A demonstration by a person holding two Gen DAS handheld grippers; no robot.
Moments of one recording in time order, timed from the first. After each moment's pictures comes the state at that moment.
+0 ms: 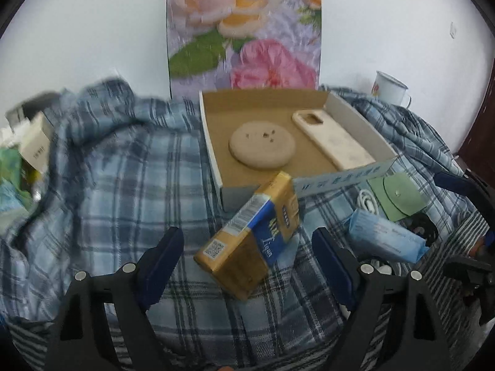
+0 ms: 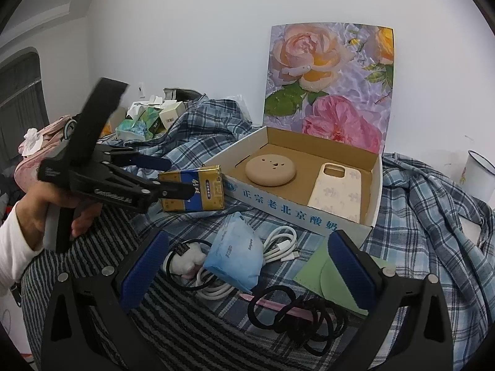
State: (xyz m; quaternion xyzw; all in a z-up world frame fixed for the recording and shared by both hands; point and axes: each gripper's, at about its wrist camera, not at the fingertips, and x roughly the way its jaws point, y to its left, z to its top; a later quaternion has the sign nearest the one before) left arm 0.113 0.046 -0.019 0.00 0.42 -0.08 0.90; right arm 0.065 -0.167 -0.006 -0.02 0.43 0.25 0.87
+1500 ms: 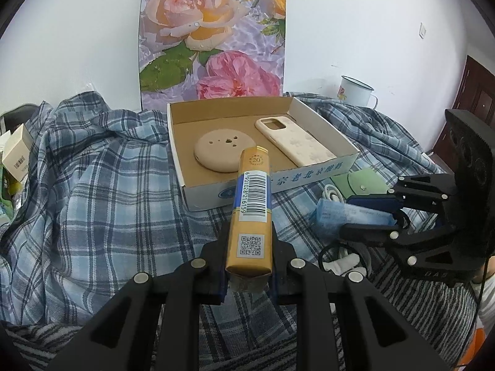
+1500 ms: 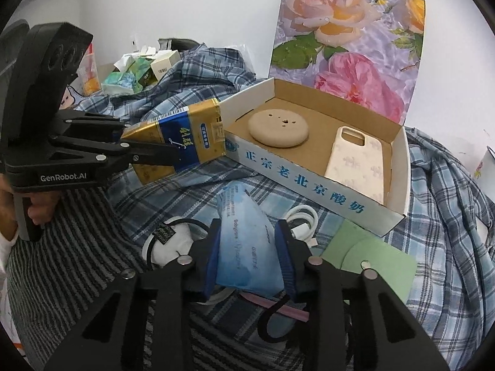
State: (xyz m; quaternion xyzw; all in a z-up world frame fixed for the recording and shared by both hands) left arm 0.090 0.034 -0.014 0.01 0.38 -0.14 0.92; right arm 0.087 -0.137 -0.045 -0.07 0.52 0.25 0.82
